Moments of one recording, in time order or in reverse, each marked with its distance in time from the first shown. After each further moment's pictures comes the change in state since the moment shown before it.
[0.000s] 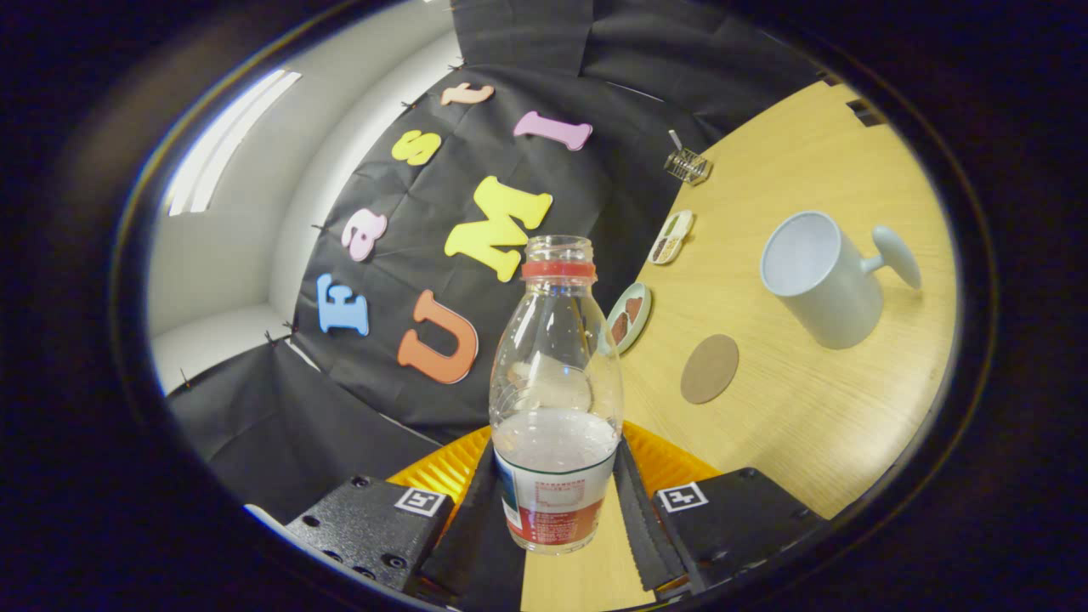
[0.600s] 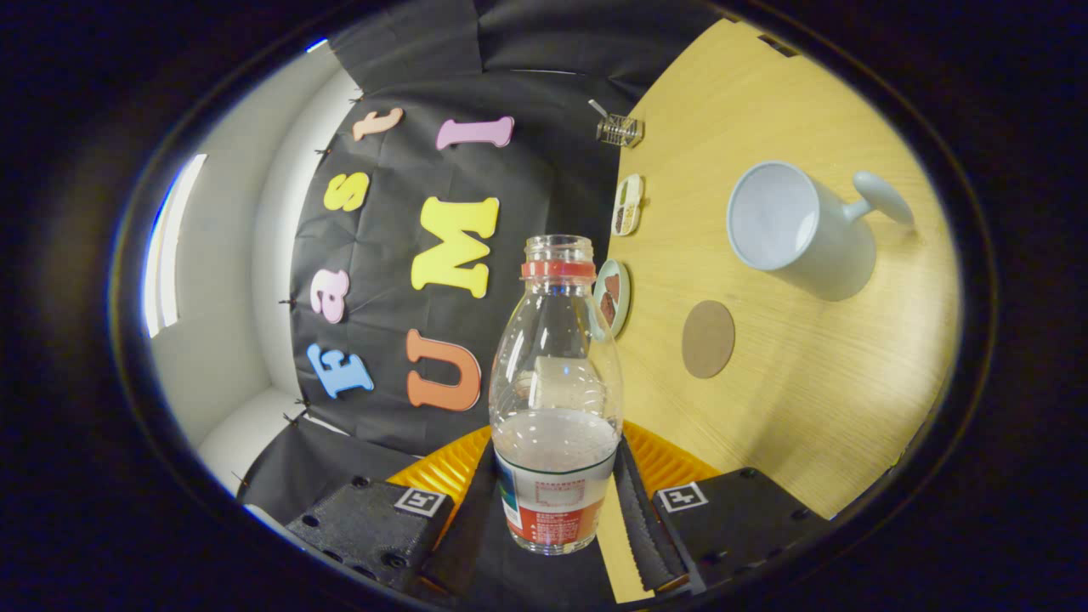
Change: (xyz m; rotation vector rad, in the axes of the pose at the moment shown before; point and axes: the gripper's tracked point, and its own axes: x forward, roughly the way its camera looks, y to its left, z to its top) arm 0.013 -0.004 0.026 0.325 0.043 -0.030
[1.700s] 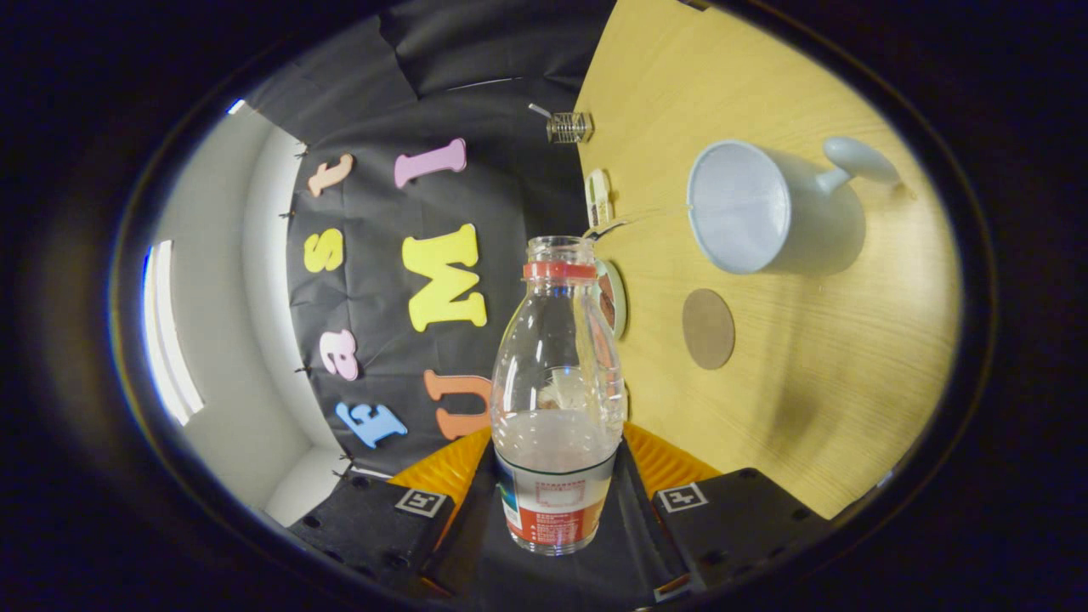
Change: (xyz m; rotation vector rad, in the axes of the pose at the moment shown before) arm 0.006 -0.001 0.027 0.214 -0.008 0.032
